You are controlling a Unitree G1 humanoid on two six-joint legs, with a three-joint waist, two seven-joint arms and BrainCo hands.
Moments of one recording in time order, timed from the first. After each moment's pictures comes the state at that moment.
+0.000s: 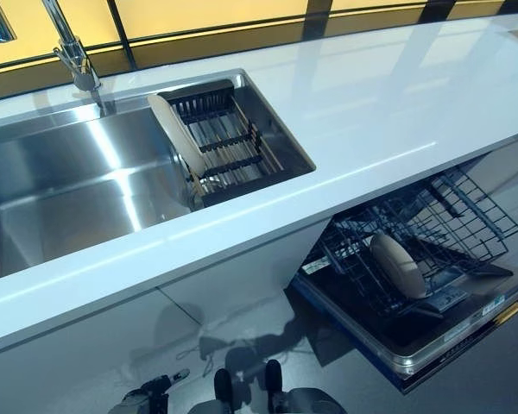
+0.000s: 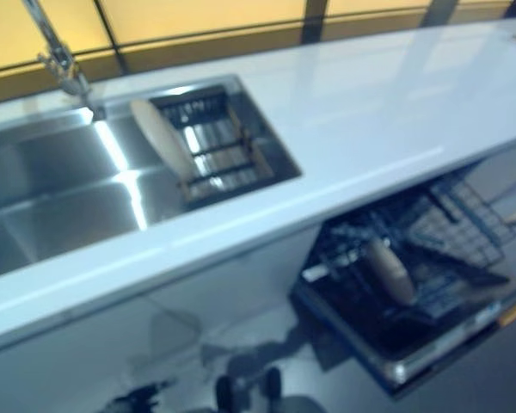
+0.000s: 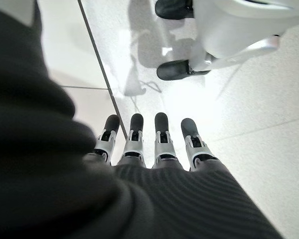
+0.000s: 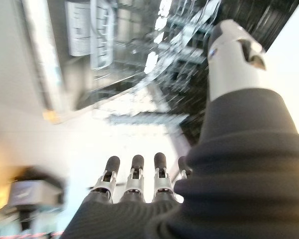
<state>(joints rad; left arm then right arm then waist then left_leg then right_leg) -0.08 0.32 -0.17 1.25 -0.37 0.08 -0.08 -0.86 -1.35 0.37 0.99 0.00 0.31 0.64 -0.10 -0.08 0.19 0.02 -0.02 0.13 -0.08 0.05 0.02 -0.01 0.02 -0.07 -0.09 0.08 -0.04</state>
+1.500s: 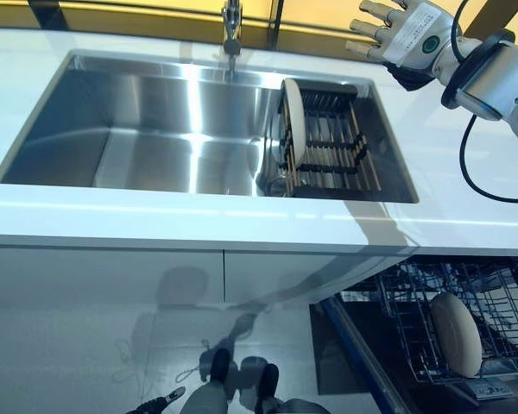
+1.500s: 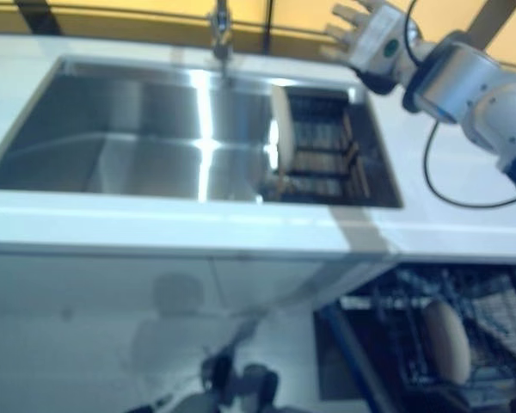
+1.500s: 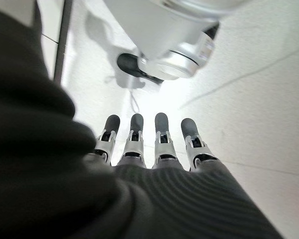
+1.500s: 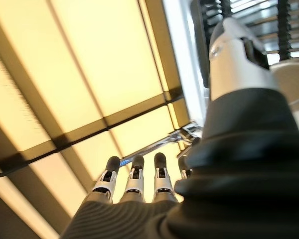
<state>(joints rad) -0.02 0.32 -0.21 1.23 -0.49 0.09 -0.05 -1.61 -1.15 1.19 0.39 -1.01 -0.16 -0.07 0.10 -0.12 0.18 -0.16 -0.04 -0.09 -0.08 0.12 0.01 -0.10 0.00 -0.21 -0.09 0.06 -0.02</state>
